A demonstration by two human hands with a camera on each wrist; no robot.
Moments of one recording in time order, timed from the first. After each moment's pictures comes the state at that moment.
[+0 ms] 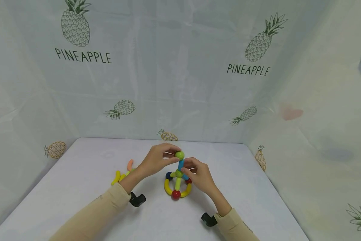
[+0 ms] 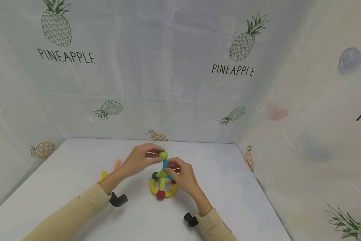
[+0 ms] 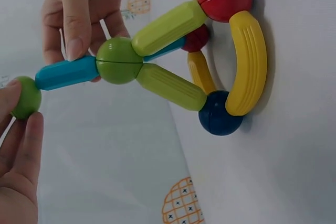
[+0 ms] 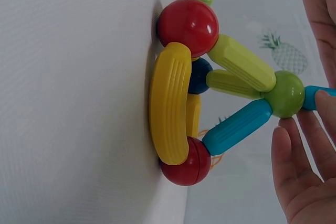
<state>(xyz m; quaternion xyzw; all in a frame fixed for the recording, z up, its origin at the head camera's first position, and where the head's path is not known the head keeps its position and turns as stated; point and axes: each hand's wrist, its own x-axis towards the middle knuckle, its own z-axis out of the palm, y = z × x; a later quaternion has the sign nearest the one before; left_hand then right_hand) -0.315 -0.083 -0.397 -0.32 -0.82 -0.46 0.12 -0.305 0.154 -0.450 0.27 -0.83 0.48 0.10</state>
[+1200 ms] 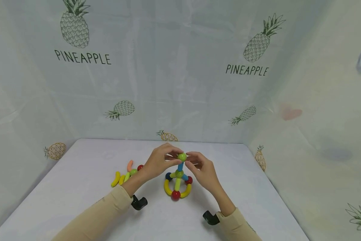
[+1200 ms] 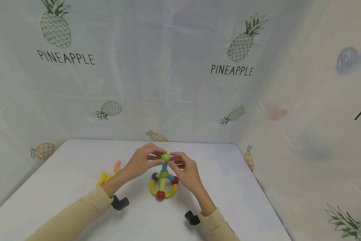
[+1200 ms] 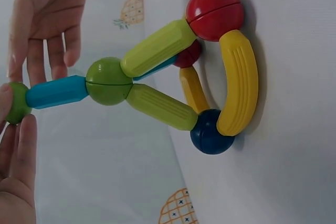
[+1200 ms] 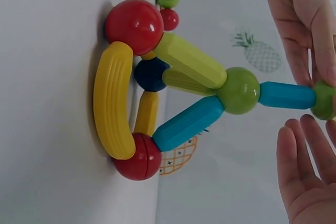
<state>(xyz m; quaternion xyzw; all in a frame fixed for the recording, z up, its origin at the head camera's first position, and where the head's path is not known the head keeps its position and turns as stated) -0.308 -0.071 -0.400 -0.31 -0.83 -0.45 0.13 -0.297 0.161 -0.427 0.25 -0.82 0.50 0.15</state>
